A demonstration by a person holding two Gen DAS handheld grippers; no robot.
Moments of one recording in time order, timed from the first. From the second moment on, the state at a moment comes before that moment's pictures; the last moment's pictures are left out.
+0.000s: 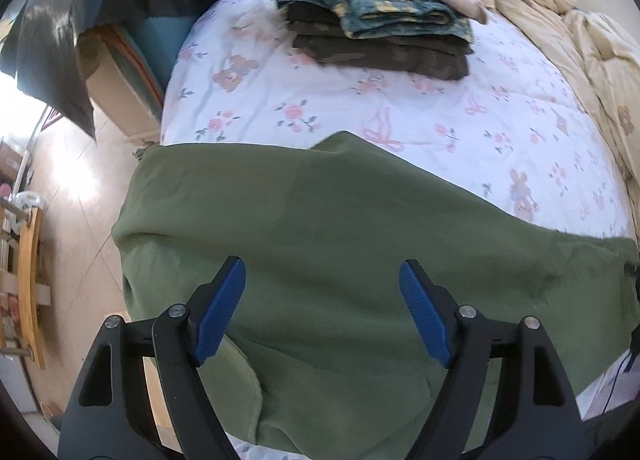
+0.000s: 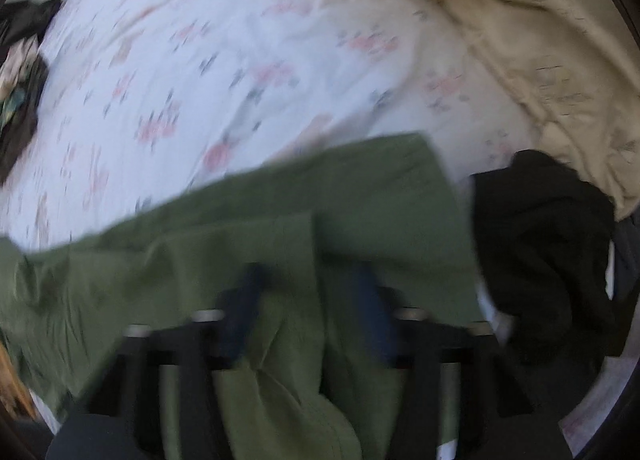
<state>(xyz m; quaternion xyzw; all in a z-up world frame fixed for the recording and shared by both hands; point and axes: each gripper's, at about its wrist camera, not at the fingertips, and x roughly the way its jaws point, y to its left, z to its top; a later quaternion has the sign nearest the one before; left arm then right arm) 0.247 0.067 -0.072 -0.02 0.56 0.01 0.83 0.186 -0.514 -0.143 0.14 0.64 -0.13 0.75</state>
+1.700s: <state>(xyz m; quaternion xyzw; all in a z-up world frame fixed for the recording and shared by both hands) 0.246 0.098 -0.060 -0.07 0.57 0.03 0.82 0.109 -0.545 -0.100 -0.02 0.70 -0.25 0.66</state>
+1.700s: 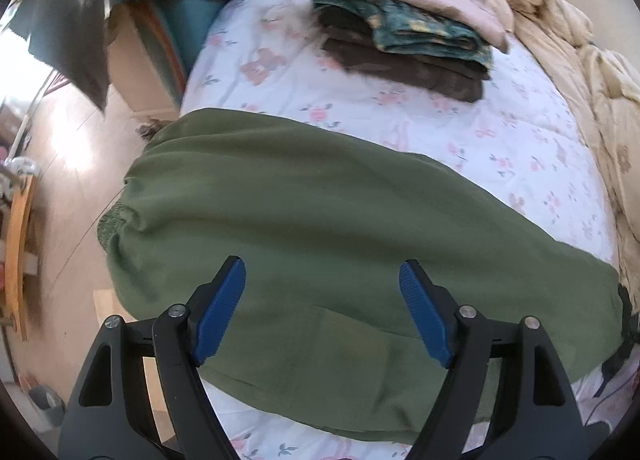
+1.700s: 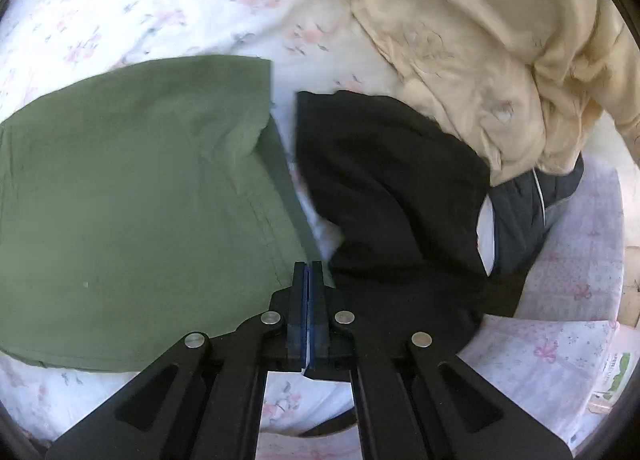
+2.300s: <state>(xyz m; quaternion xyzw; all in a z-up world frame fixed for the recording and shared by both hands) 0.227 0.214 -0.048 -0.12 0.54 0.15 0.82 0.140 -0.431 -0.034 -0.02 0.61 -0.16 0.77</state>
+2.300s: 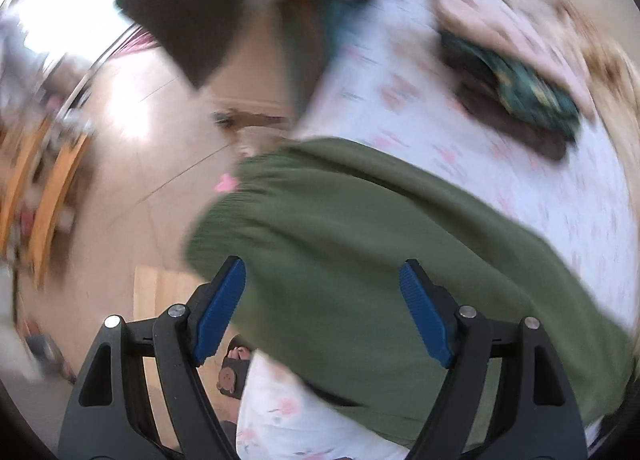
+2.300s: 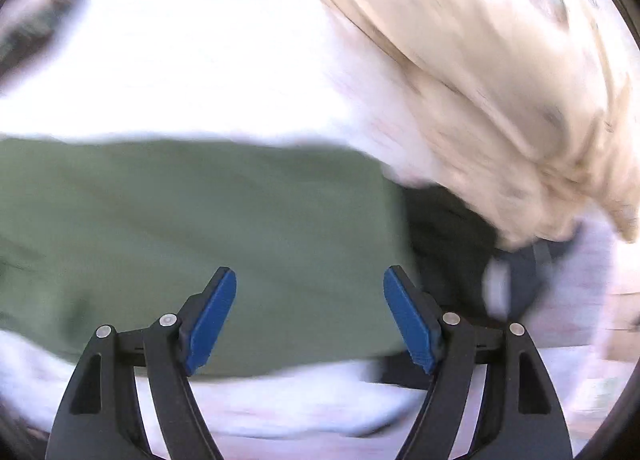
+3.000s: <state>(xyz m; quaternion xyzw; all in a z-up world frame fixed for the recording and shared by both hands) 0.108 -0.018 -0.155 0.37 0.57 -0.18 0.71 0.102 -0.143 -0.150 -0.20 0.59 0.12 0.78</state>
